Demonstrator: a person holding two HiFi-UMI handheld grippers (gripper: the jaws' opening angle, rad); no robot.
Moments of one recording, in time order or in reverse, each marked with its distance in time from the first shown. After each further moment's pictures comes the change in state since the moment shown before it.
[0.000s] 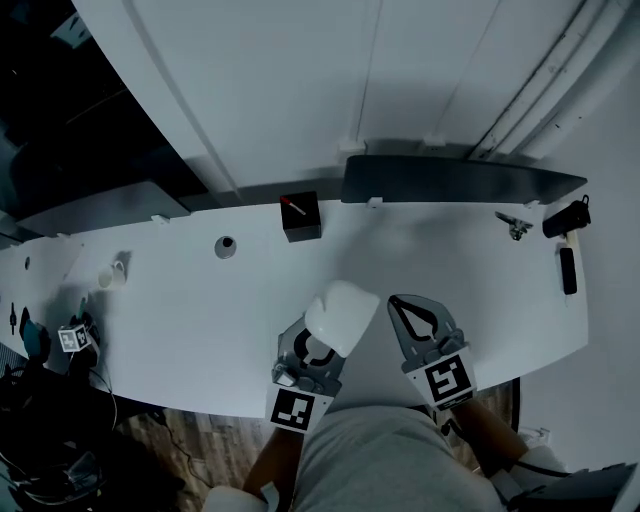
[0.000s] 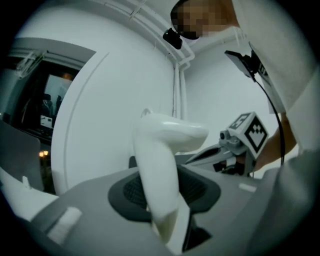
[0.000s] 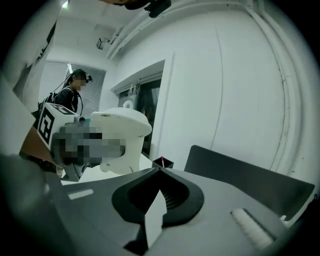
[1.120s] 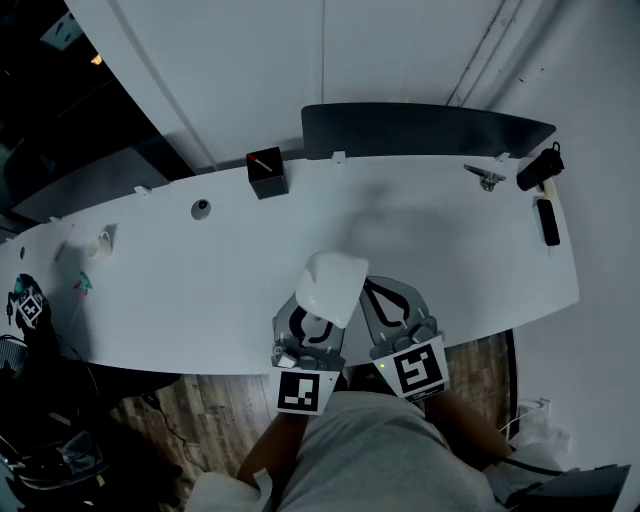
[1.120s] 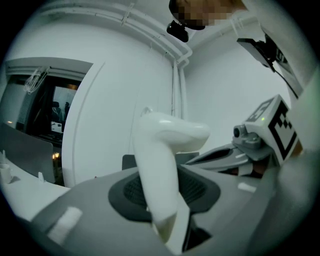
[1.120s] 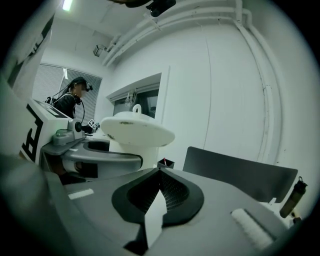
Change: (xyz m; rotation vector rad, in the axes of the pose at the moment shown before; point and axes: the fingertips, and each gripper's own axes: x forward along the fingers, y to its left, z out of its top) left arm -0.036 -0.097 0.002 0.011 0.016 0.098; right arm -0.090 0.048 -0.010 0.042 -0.072 -0.085
